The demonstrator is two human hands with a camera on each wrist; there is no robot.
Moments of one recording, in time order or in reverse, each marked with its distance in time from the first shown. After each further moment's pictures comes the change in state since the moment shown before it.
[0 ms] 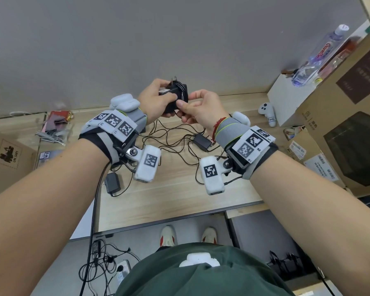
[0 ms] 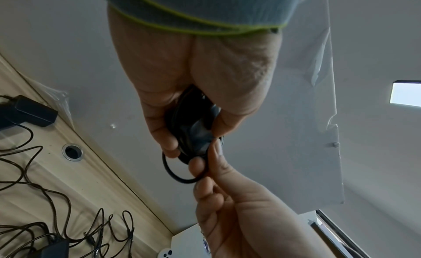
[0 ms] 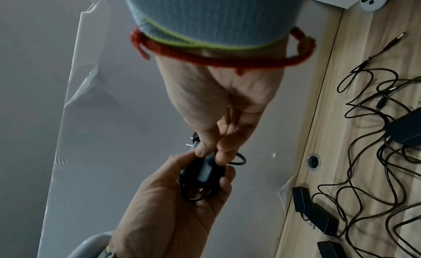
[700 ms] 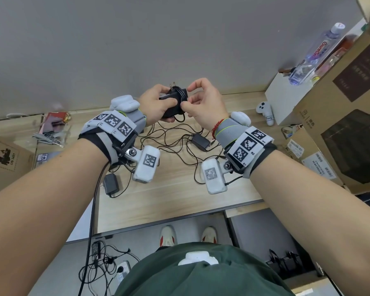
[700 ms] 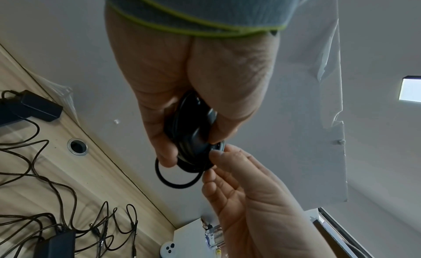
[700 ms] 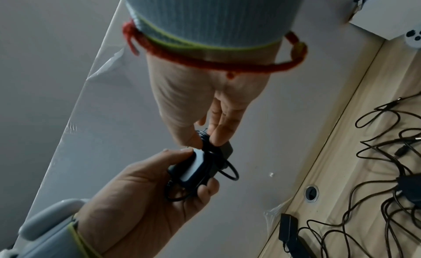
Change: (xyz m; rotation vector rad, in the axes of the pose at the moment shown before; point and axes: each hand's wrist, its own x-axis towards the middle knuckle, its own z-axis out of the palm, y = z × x) left_hand -0.002 -0.002 0.003 0.011 -0.079 -0.039; right_hand 0.005 0.001 -0.007 -0.390 0.161 -0.212
